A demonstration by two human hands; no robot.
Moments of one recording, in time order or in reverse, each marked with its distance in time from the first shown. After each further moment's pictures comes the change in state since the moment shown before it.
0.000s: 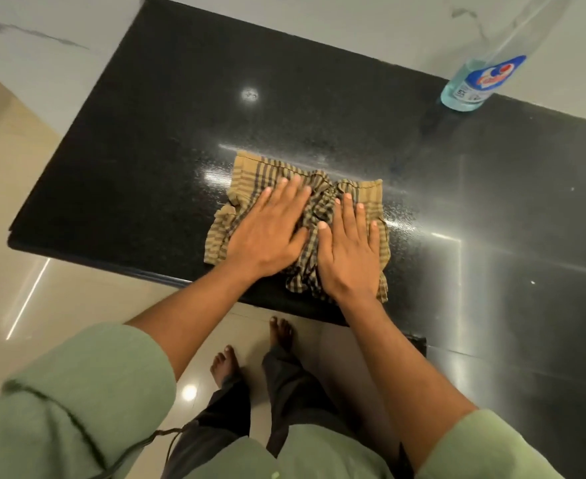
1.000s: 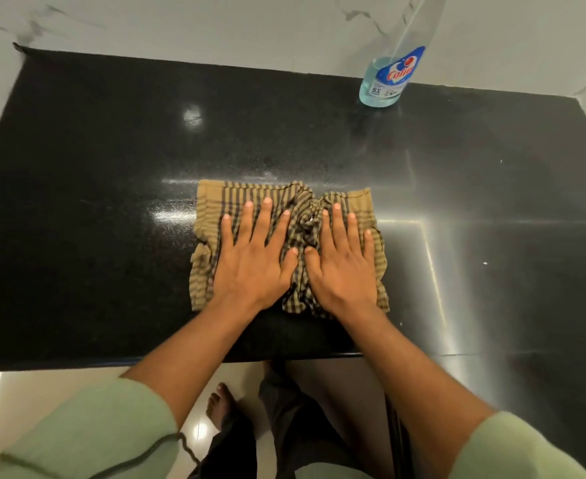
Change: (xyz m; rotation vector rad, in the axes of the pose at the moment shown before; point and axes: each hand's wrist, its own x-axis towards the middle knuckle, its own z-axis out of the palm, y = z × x) left_hand 0.048 0.048 0.029 0.259 -0.064 -0.033; right_hand 0.019 0.066 -0.021 -0.092 -0.010 0.131
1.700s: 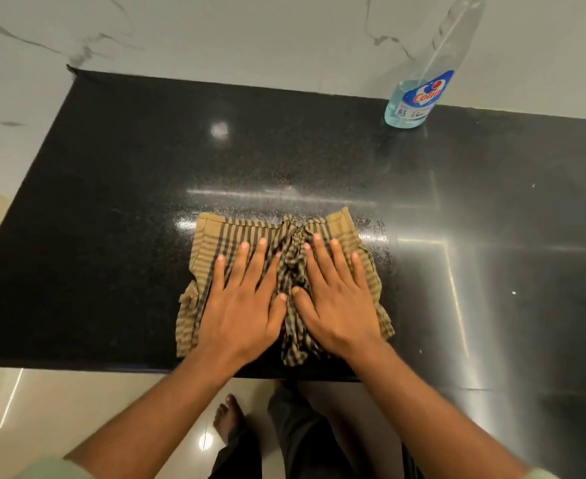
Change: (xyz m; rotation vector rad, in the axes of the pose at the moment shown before) left_hand -0.052 -0.025 -0.004 -0.027 -0.080 -0.044; right_hand -0.016 -0.019 0.001 -0.059 -0.101 -0.275
